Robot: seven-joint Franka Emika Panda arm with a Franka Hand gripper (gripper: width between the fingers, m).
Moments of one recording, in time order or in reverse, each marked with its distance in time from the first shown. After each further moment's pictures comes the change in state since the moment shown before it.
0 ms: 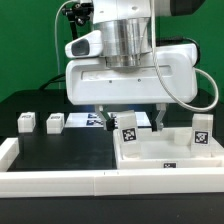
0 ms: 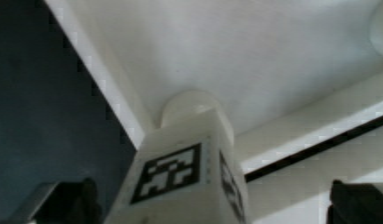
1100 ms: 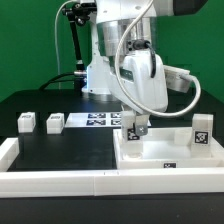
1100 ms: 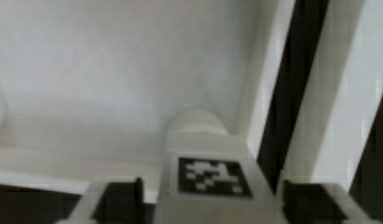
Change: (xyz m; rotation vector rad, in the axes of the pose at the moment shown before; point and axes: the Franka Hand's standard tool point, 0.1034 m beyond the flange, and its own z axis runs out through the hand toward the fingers) arm -0.001 -0.004 0.000 0.004 0.000 0.998
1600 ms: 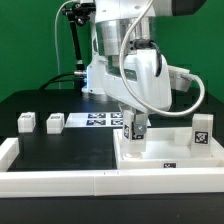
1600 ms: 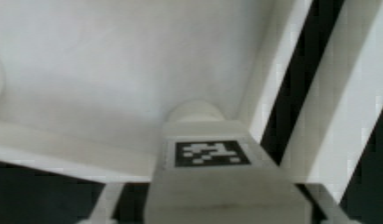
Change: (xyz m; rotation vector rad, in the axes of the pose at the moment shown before) arm 0.000 0.000 0.000 -0.005 0.006 0.023
